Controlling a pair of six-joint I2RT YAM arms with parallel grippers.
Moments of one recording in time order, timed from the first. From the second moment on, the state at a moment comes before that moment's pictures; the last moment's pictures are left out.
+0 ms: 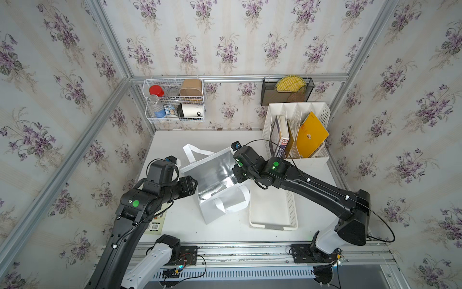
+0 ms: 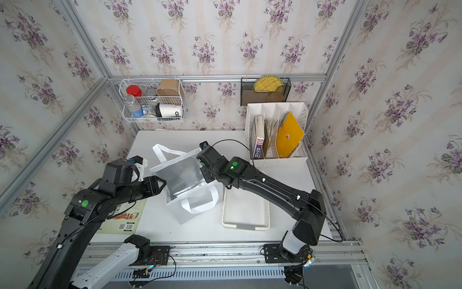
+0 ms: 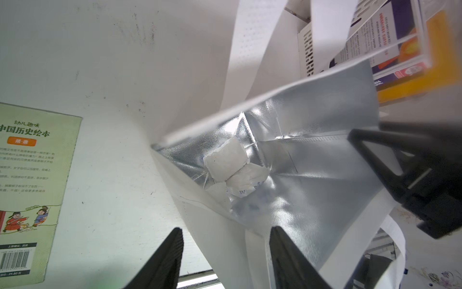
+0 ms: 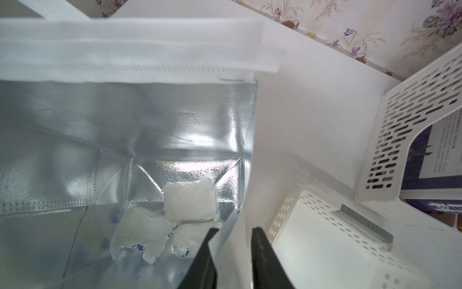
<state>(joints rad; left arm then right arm) -0.33 0.86 1.18 -1.18 0.14 -0.56 1.01 1.60 1.55 -0.79 0.27 0.33</state>
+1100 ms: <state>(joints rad) -0.32 1.01 1.38 -1.17 0.05 -0.33 1.03 1.31 1.32 -0.59 0.27 0.46</state>
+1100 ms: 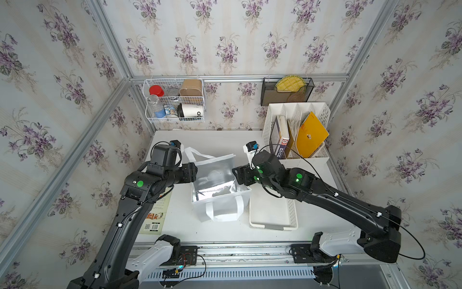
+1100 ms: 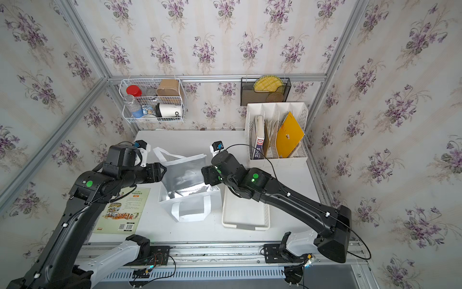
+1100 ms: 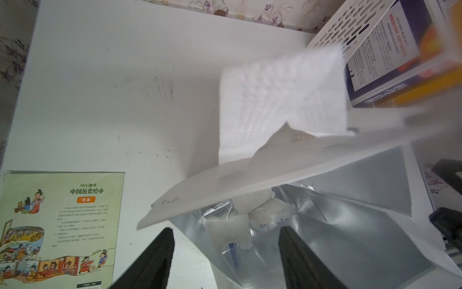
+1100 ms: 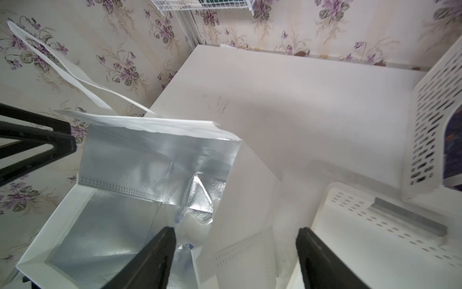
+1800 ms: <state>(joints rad) -0.32 0.79 1.10 -0.91 0.04 -0.20 0.77 1.23 1.16 -0.27 -0.03 0.16</state>
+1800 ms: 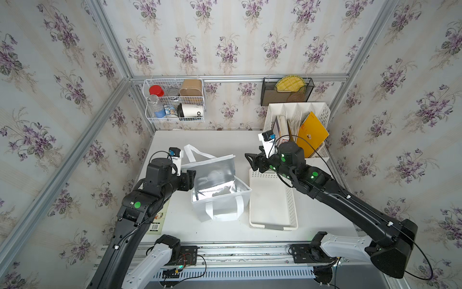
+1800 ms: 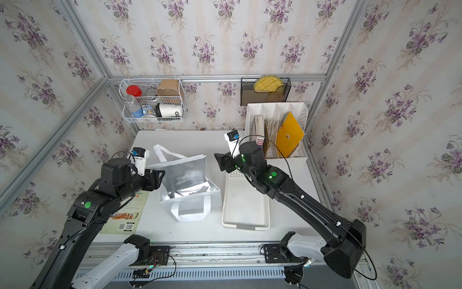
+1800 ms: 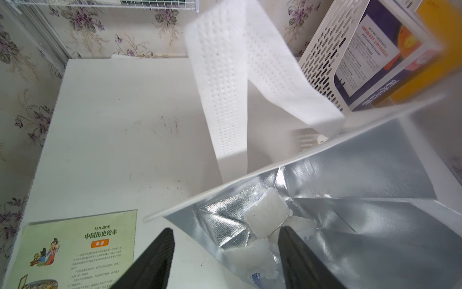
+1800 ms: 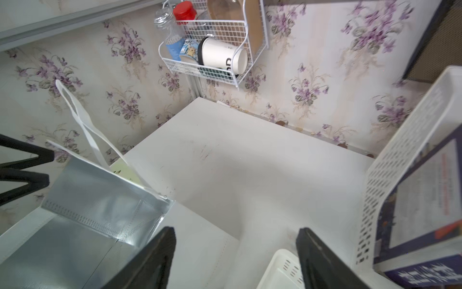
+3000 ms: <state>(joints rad) -0.31 0.68 0.93 -0.77 -0.01 -0.28 0.77 1.39 1.17 -0.11 -0.30 0.18</state>
